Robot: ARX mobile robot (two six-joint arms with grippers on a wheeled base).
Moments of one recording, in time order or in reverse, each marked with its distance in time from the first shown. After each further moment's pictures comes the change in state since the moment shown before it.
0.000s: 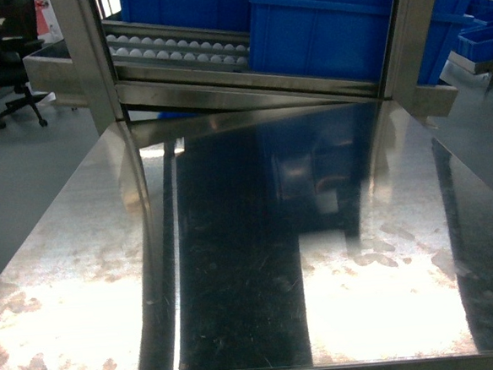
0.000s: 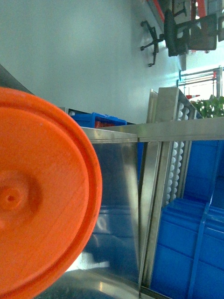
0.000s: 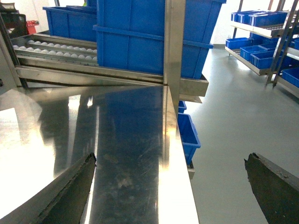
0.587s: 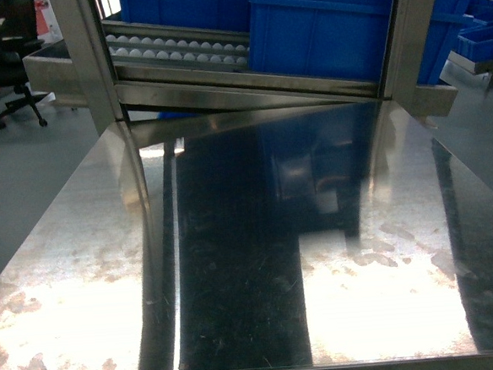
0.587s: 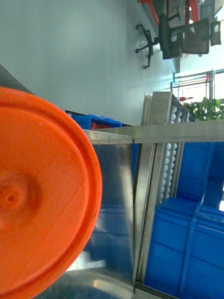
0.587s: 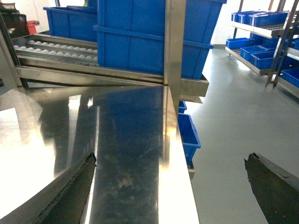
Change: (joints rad) left arm 0.000 -0.378 -0.007 -0.351 0.000 0.000; right arm 0.000 0.000 0.000 0.000 0.000 0.000
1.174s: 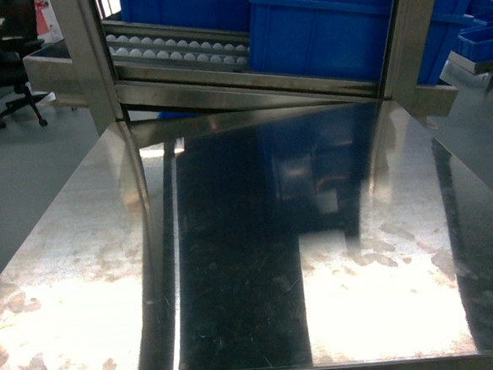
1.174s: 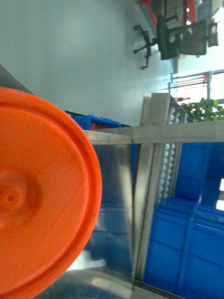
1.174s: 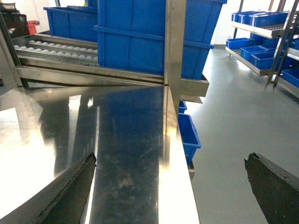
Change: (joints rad) left arm 0.000 -0.201 0.000 -0.210 0.000 0.000; right arm 0.000 0.000 0.000 0.000 0.000 0.000
